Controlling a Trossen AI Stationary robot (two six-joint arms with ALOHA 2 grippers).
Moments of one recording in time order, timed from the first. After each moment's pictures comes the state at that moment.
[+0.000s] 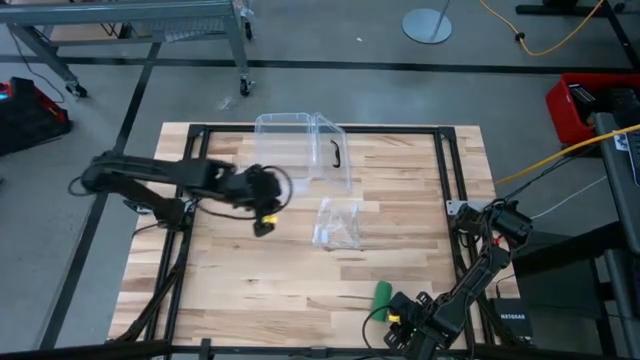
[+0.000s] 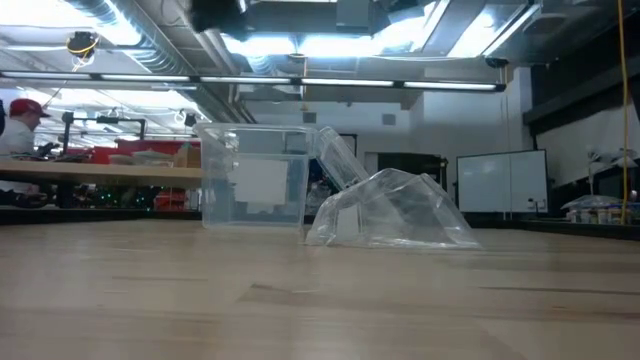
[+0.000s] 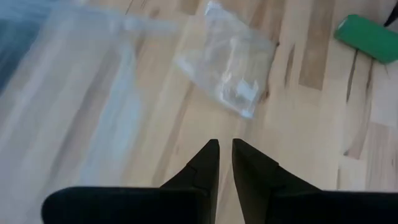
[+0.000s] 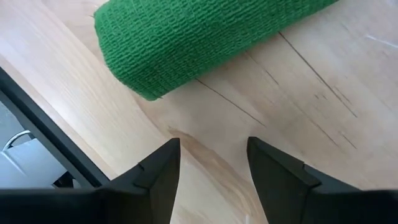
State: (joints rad) left arm -0.12 1.30 1.27 -0.91 -0.23 -0.37; right arm 1.01 1.93 1.21 -0.66 0.16 1.80
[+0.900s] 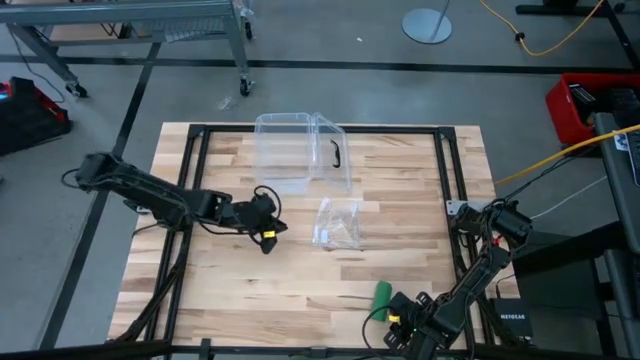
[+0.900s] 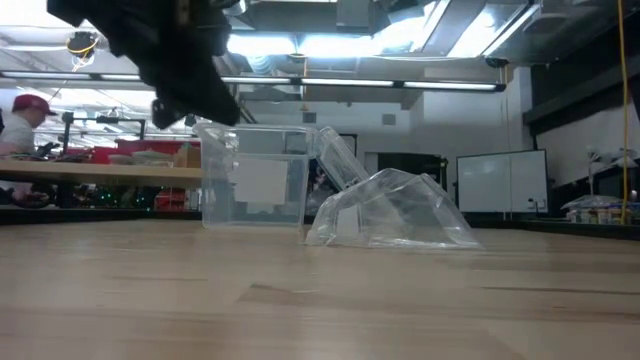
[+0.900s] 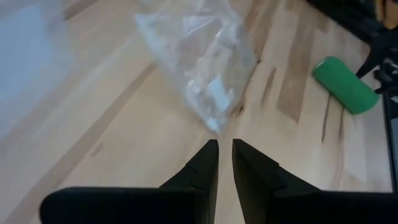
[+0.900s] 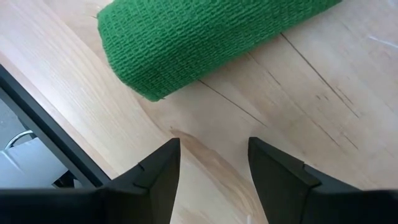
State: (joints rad) left arm -0.21 1.25 0.66 -0.07 -0.25 -0.67; right arm 1.01 1.93 1.21 -0.66 0.17 1.80
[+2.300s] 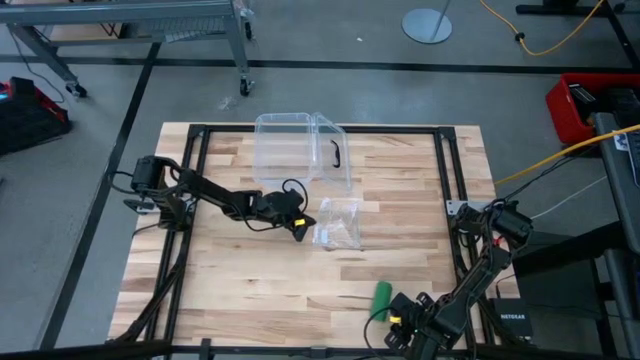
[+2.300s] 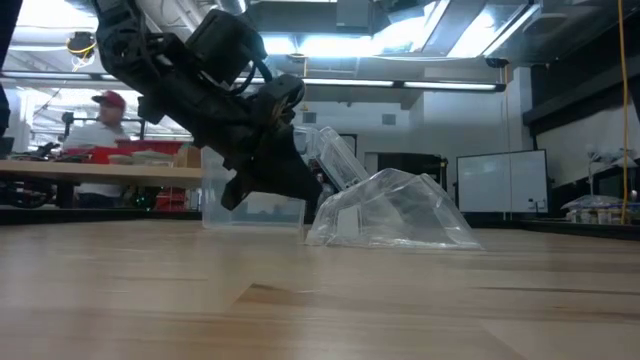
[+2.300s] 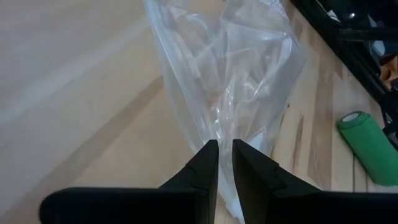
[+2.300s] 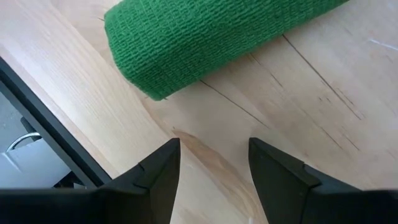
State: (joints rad) left arm -0.01 1.73 0.66 0.52 -0.05 -0.75; right arm 1.01 1.93 1.21 -0.65 0.22 1.80
